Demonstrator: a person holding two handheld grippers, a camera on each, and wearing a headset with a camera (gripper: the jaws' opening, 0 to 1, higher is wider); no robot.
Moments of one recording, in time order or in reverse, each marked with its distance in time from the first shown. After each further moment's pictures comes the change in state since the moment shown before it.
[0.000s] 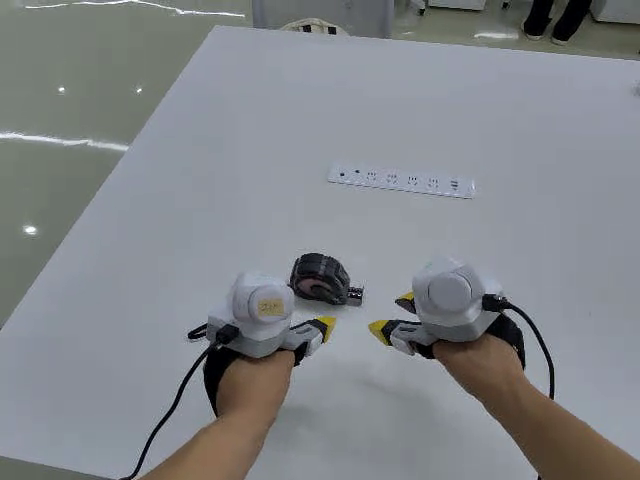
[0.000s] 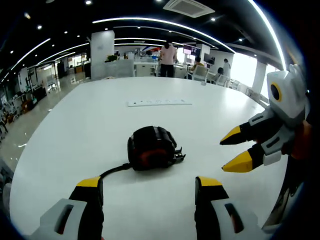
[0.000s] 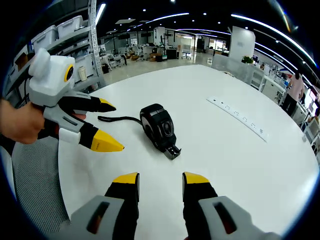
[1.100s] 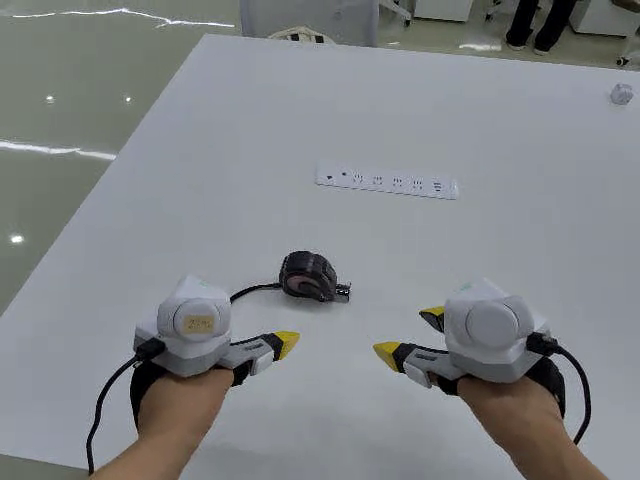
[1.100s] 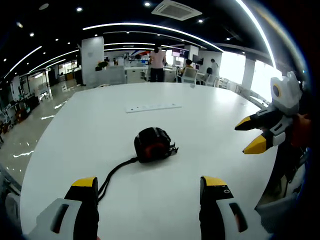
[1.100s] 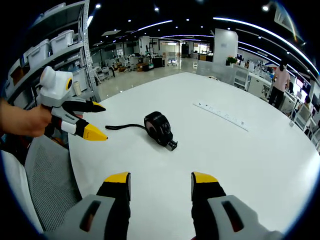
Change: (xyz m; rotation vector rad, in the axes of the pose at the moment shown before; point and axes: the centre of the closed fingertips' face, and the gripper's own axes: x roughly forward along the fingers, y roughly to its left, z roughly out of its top) left arm -0.062 0.017 -0.002 0.055 -0.021 -0.072; right arm -0.079 0.017 -0.010 0.108 -0.076 -0.079
